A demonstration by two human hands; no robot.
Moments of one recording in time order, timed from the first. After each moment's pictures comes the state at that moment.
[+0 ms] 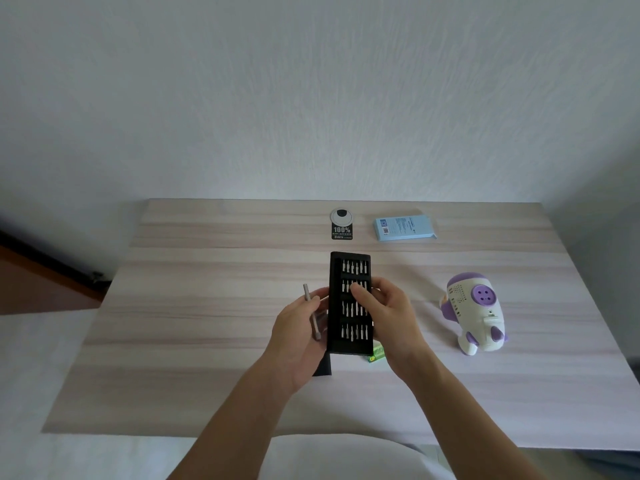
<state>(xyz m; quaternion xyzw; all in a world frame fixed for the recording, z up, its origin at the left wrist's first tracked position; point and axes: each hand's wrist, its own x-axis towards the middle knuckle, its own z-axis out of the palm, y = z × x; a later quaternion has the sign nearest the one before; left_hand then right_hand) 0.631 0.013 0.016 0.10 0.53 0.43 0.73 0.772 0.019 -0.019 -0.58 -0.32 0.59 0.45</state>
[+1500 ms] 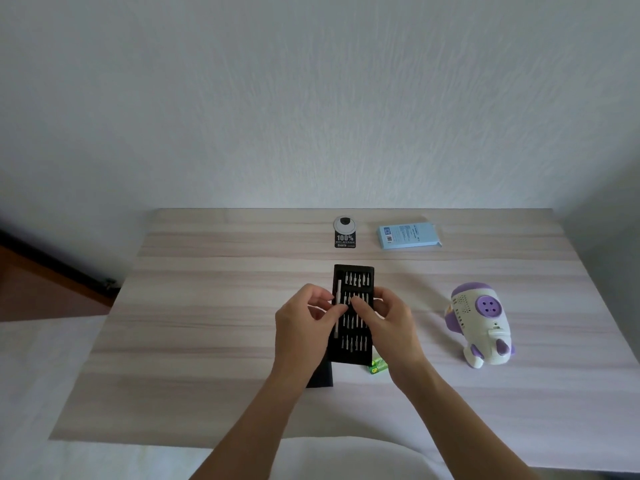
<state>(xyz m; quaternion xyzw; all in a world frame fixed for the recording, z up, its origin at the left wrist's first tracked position) 0.640 0.030 -0.014 0.53 0.68 0.36 0.36 0.780 0.026 -0.034 -0.61 -0.36 0.54 0.46</state>
